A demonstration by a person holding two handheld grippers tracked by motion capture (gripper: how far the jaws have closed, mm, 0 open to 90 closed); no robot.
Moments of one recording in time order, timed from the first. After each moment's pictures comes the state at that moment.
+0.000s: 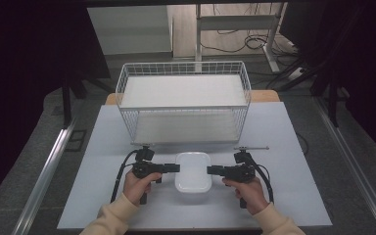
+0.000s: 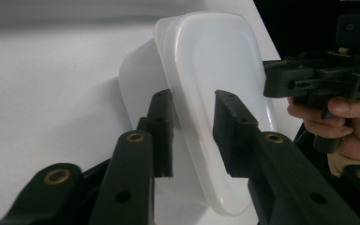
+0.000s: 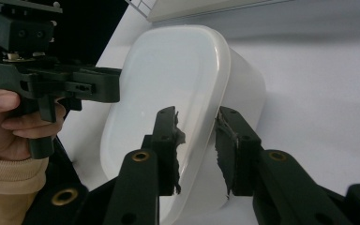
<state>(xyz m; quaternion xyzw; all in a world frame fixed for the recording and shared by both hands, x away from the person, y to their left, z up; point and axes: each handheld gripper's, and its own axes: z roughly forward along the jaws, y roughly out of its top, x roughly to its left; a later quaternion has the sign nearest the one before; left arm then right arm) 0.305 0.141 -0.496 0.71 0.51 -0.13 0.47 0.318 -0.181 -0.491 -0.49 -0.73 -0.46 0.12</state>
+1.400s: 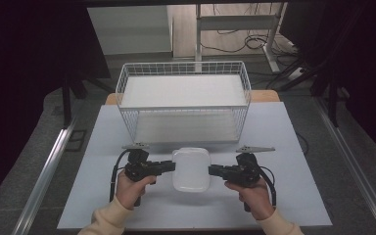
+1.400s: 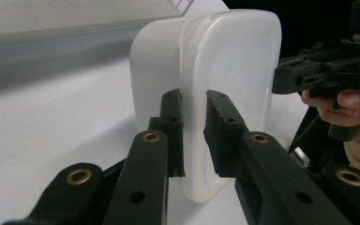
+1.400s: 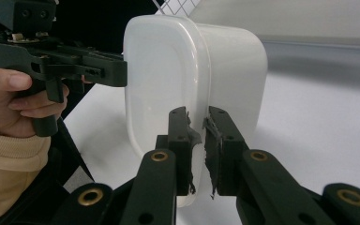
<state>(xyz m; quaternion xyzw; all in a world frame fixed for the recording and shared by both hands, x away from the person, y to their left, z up) 0.282 0.148 -0.462 0.73 0.46 -0.06 0.50 0.291 -0.178 -0.452 -0.43 -0.76 -0.49 0.05</state>
